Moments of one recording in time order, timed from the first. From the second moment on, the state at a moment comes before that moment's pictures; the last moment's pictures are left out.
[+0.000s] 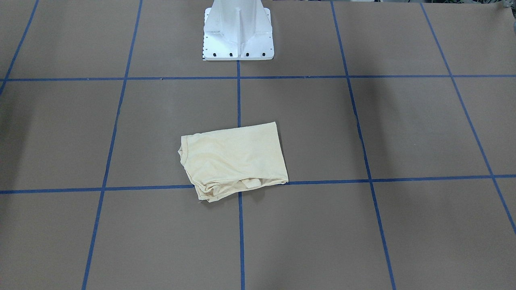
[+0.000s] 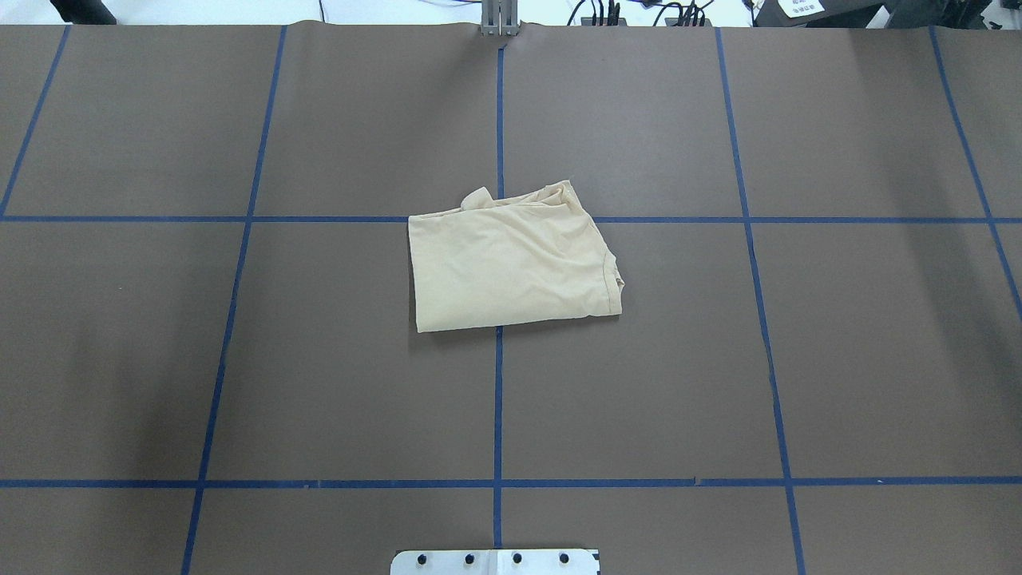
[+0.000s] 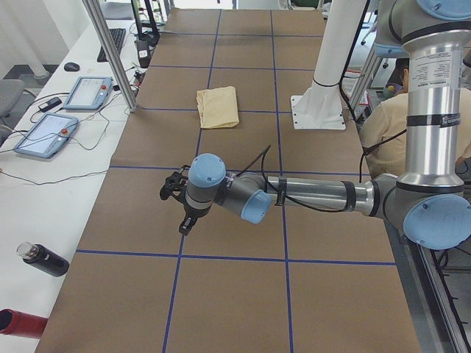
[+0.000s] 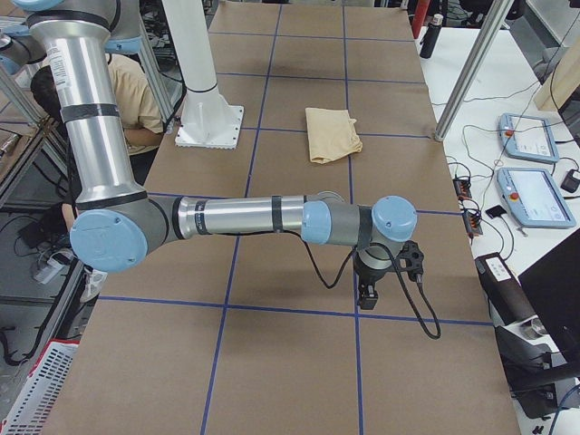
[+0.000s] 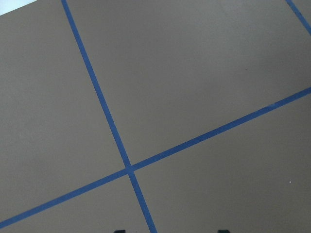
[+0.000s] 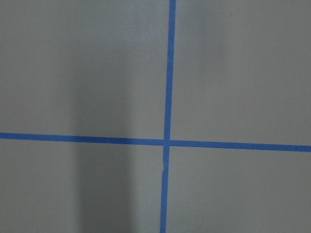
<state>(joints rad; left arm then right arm) -1.53 -1.51 -1.68 -1.99 -2.36 0.01 1.58 -1.38 1.49 -1.71 2.36 -0.06</state>
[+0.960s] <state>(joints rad) -1.57 -1.38 -1.82 -1.97 -2.36 -0.08 1.58 -1.45 1.56 -1.71 2.39 -0.07</state>
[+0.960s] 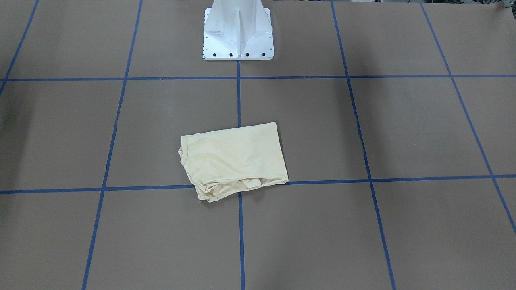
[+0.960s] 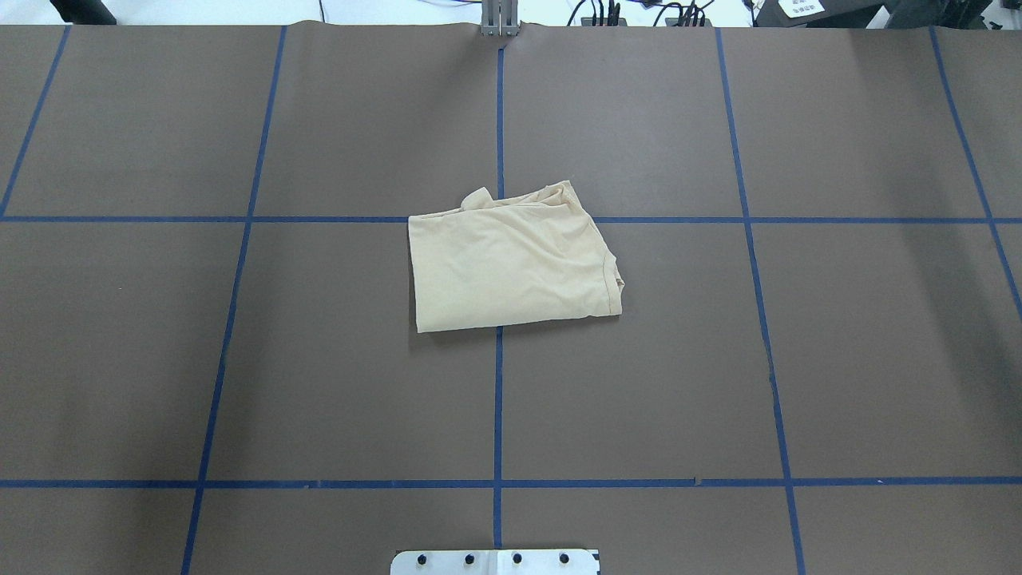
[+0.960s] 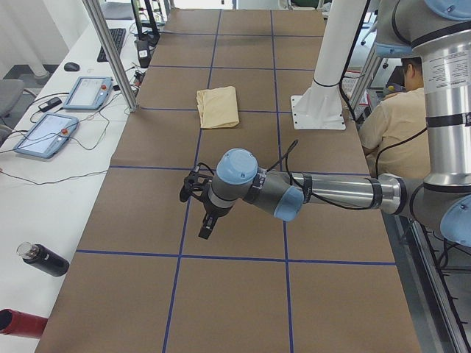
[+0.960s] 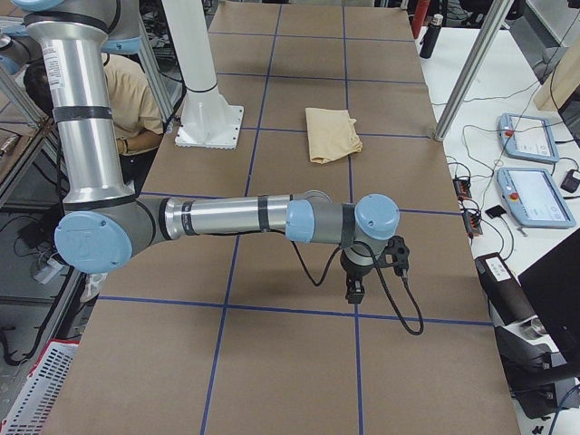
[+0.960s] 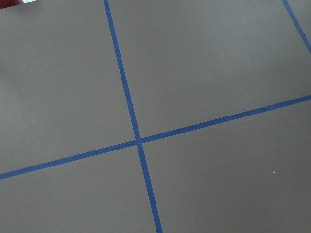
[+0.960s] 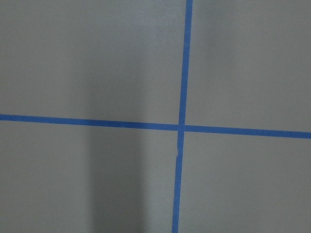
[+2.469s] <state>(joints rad) -1.55 -1.45 -1.74 -1.96 -2.42 -0.11 1.52 -1.49 1.61 -1.70 2.36 -0.06</state>
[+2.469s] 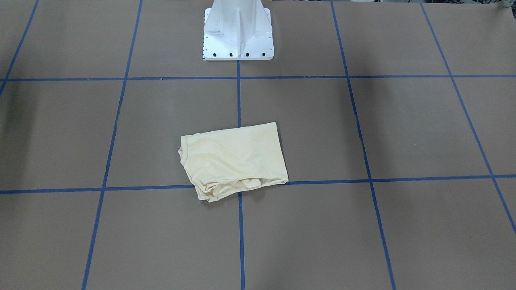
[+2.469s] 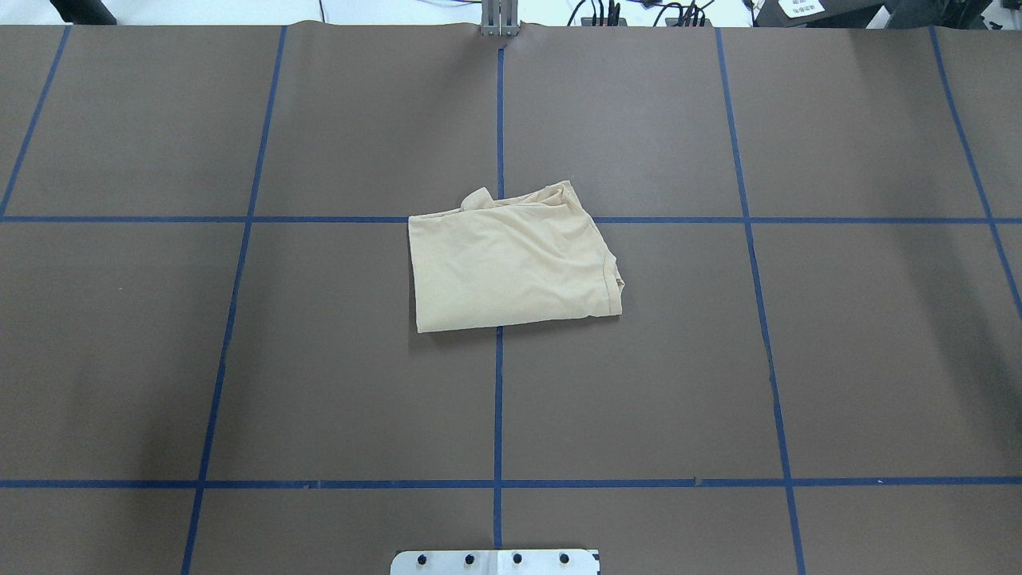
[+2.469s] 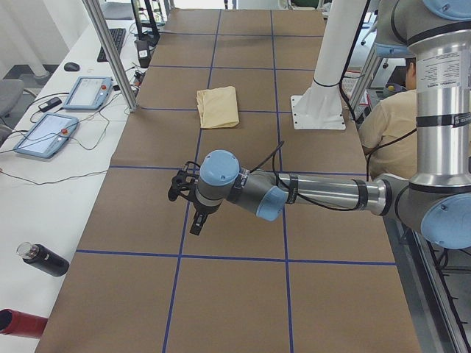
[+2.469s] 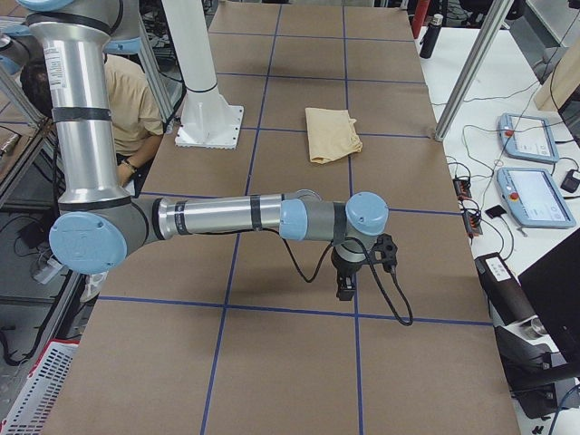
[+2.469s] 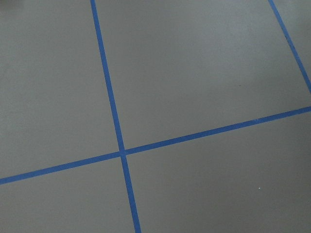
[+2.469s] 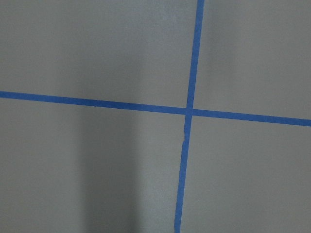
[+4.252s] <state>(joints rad) -1.50 -1.54 -1.72 -2.01 -2.43 -0.11 1.44 -1.46 1.66 -1.70 2.38 -0.06</state>
